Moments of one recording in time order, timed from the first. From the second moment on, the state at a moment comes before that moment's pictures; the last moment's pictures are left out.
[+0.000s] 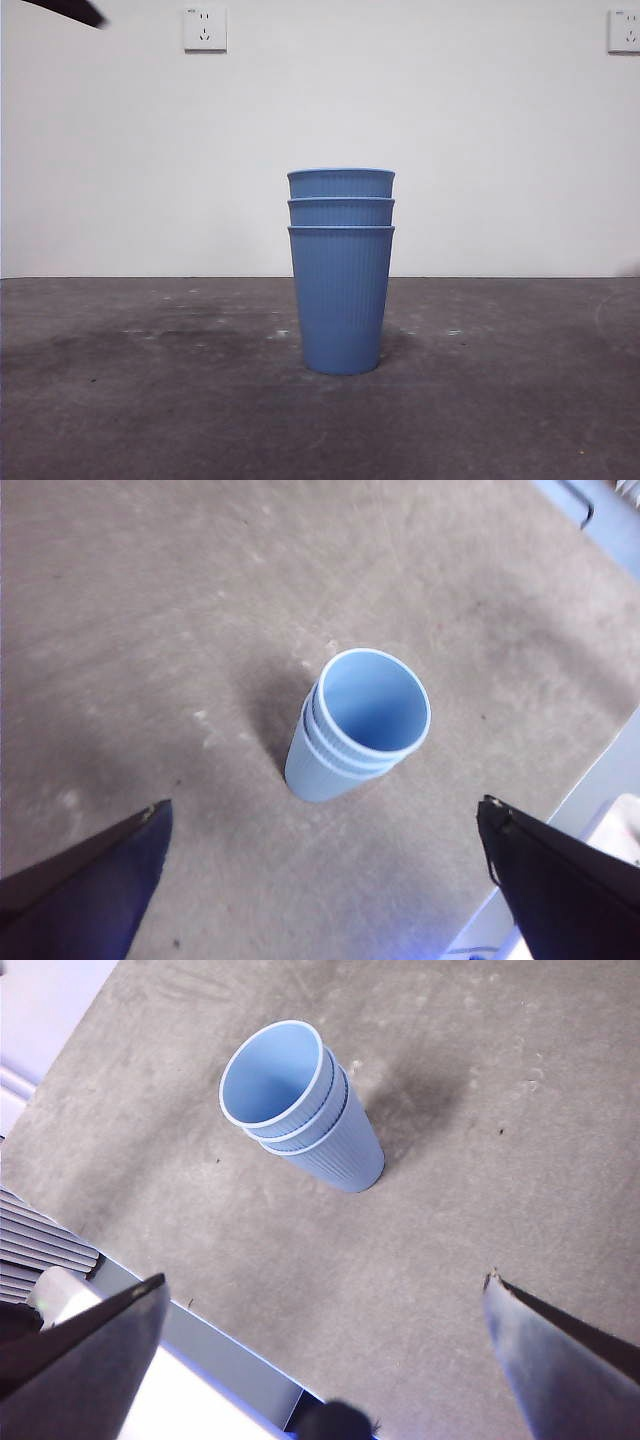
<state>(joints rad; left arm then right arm) -0.37 1.17 1.29 -0.86 0.42 0.00 0.08 0.80 0.97 -1.00 -0.62 -0.04</state>
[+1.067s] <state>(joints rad) -0.62 1.78 1.56 -0.87 0.18 -0.04 0.08 0.82 0.97 -1.00 -0.62 -0.04</state>
